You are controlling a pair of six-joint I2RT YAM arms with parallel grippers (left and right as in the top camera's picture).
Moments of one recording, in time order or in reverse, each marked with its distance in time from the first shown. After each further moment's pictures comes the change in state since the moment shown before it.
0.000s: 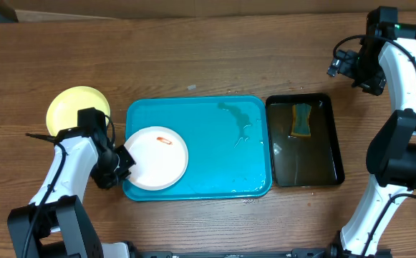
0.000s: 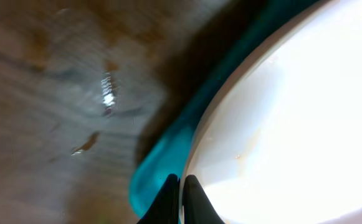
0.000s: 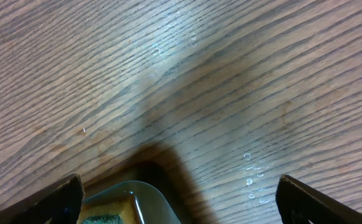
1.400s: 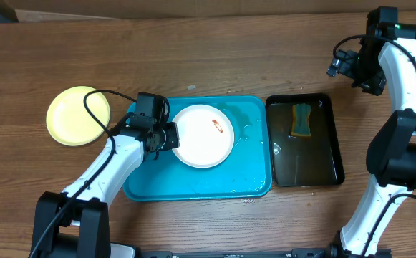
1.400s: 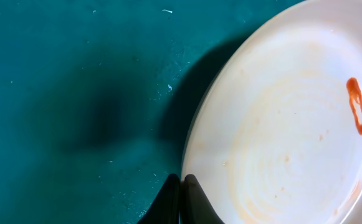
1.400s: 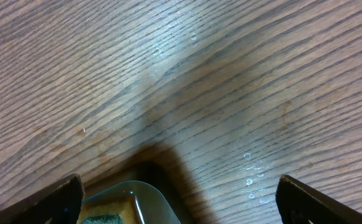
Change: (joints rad) left arm -0.414 0.019 -0.003 0.459 -0.042 0.088; right arm 0.000 0.000 0.000 0.000 0.000 0.000
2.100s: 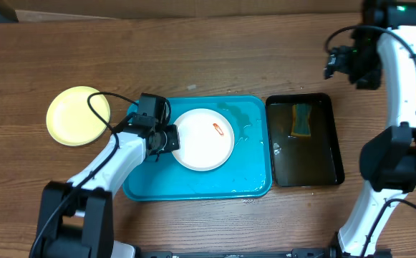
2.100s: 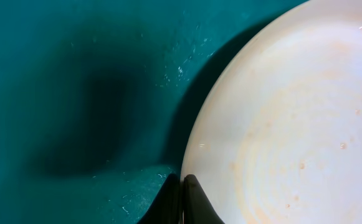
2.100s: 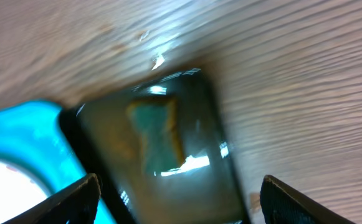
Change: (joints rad) left arm 0.000 0.061 0.000 -0.003 0.005 -0.013; right arm 0.112 -0.050 0.227 -0.383 -0.036 -0.068
